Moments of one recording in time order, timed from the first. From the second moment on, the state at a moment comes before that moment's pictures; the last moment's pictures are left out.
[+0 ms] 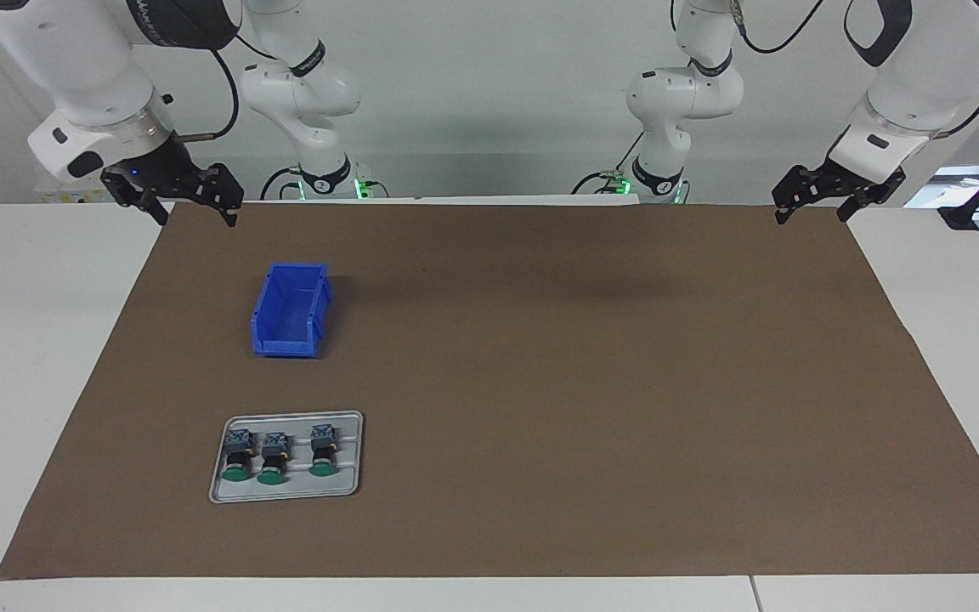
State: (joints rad) left arm -0.06 -0.07 -0.03 -1.64 0.04 1.45 0.02; right arm -0.06 0.03 0.04 -1.48 -0.04 1.37 0.01
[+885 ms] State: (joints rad) left arm -0.06 -0.07 -0.03 -1.64 0.04 1.45 0.02; right arm -0.04 0.04 0.05 -1.49 -0.01 1.46 -0.07
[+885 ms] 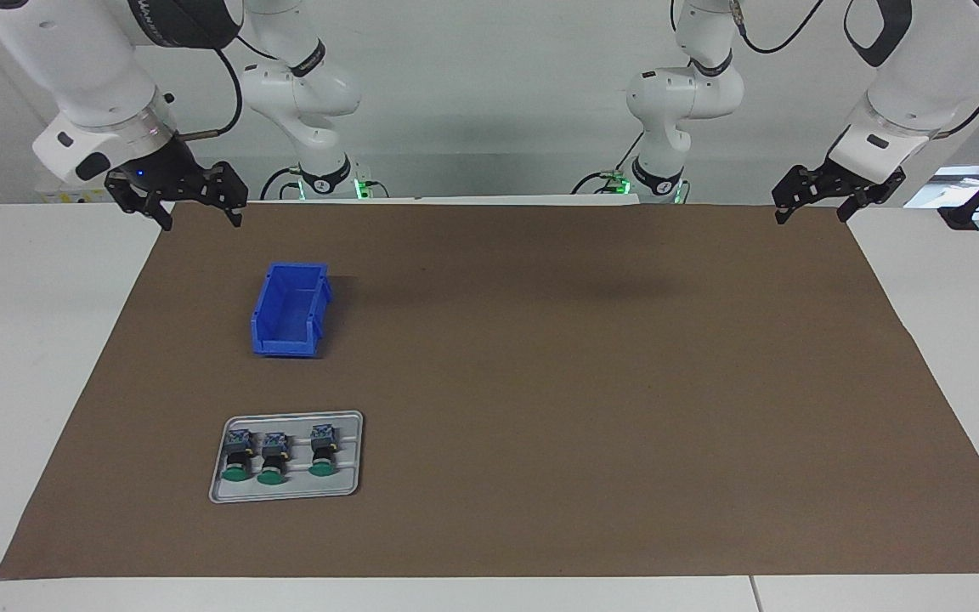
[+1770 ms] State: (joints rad) left arm -0.06 -0.07 -0.03 -1.64 0.04 1.45 0.02; right arm 0.08 0.55 0.06 -1.40 -0.01 2.00 0.01
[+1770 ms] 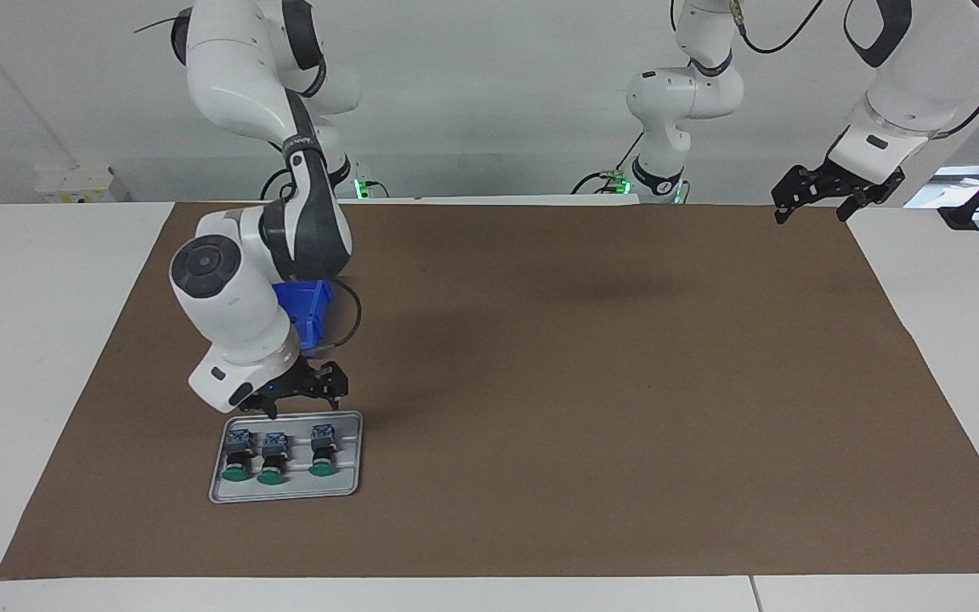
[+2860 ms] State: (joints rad) left arm -0.06 -0.07 -0.03 -1.64 0.04 1.44 0.02; right arm 0.09 0.68 0.06 -1.48 -0.01 2.24 -0.03
